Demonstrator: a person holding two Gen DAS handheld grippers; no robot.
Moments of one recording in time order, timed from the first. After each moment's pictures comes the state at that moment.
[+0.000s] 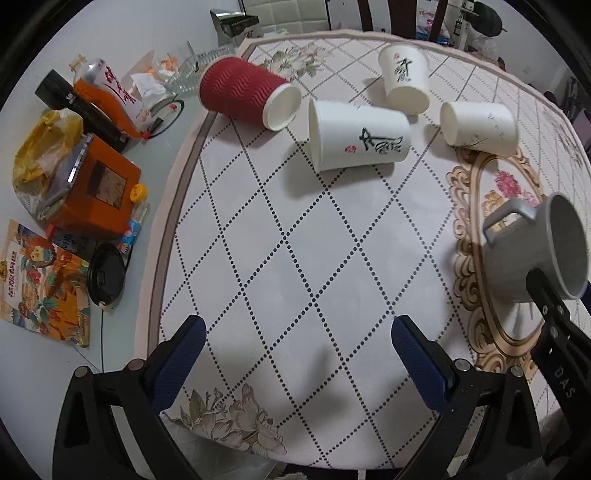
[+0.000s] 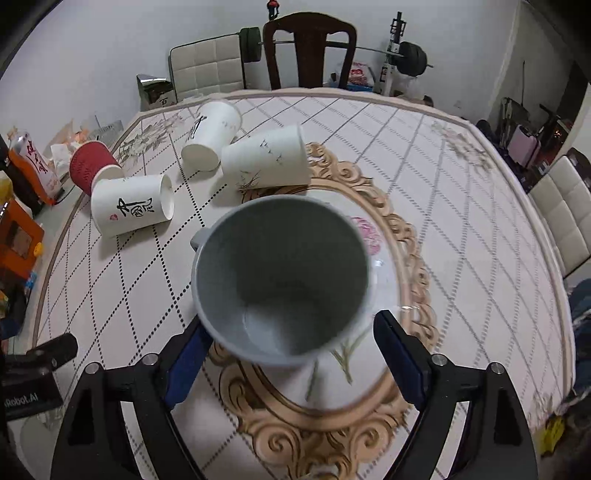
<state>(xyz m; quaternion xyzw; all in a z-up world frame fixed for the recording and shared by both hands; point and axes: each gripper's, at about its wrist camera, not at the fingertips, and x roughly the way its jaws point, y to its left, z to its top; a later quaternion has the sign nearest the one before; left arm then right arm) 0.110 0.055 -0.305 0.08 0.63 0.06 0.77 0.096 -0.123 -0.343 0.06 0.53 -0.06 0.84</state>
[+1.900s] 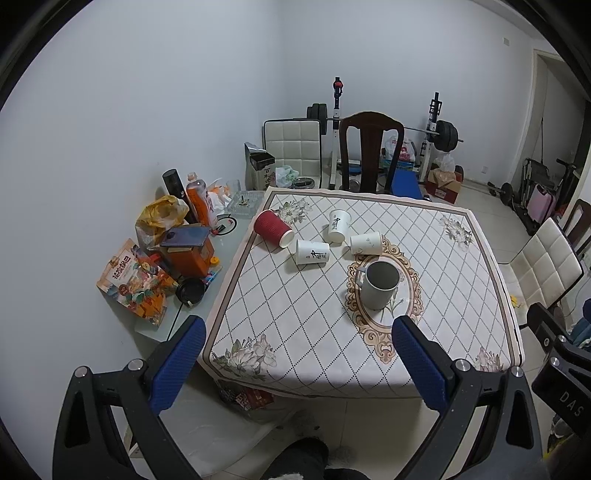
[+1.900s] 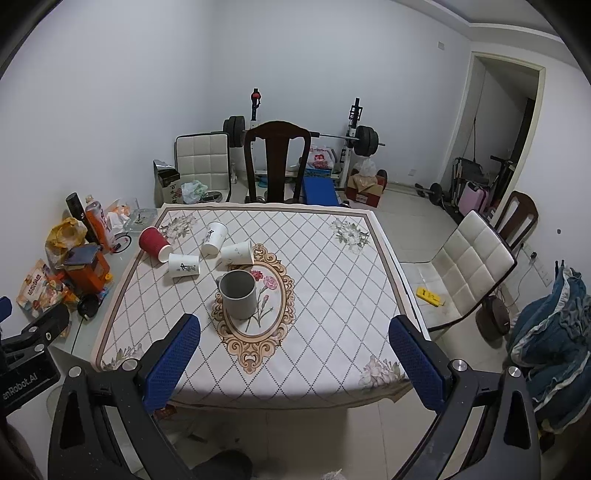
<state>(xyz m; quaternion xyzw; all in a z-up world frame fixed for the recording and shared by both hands) -0.126 0.015 -0.004 0.04 0.43 0.03 0.90 -0.160 -0.178 0.007 0.02 0.41 -0.11 0.90</state>
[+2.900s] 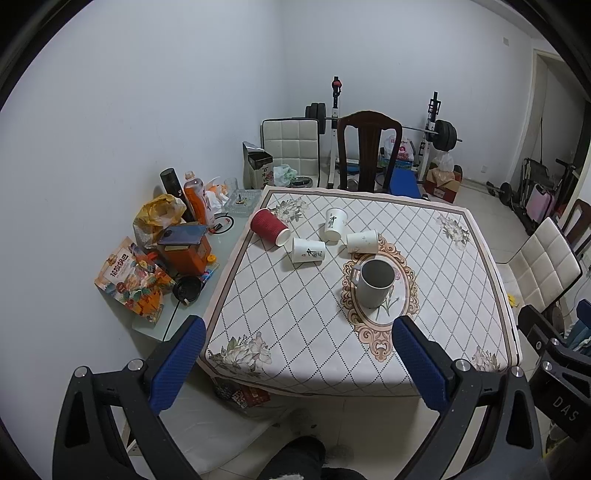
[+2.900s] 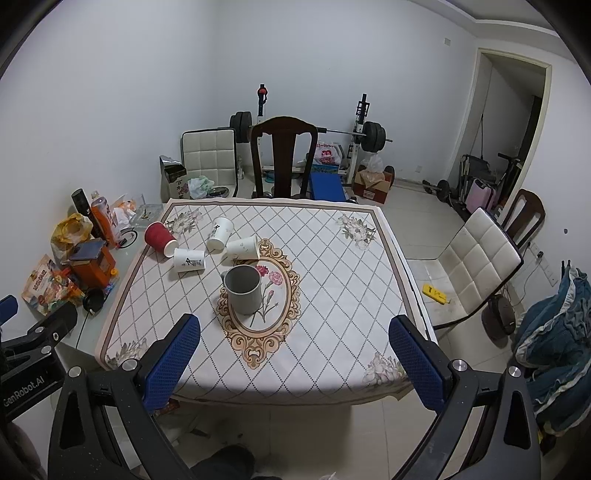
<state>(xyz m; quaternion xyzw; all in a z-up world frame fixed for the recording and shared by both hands) -0.133 0.010 -0.010 0.04 0.43 0.03 0.90 -0.158 -0.179 -0.004 0.03 0.42 -0.09 0.90</state>
